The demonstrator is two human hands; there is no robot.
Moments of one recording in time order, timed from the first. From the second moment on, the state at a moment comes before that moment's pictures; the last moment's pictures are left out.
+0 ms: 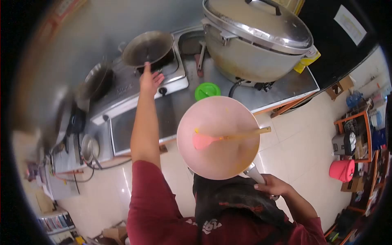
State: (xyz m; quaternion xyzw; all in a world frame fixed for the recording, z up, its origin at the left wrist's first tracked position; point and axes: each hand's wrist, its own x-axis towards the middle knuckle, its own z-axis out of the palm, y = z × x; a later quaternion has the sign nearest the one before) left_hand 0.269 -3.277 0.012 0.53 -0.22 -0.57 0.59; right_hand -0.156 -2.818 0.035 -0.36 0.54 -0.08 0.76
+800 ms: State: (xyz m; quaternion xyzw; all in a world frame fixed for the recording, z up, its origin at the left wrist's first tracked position) left_hand 0.216 -2.709 0.015 0.71 -0.68 -0.12 -0.12; right_hand -0.155 -2.826 0.039 -0.64 0.28 0.30 0.65
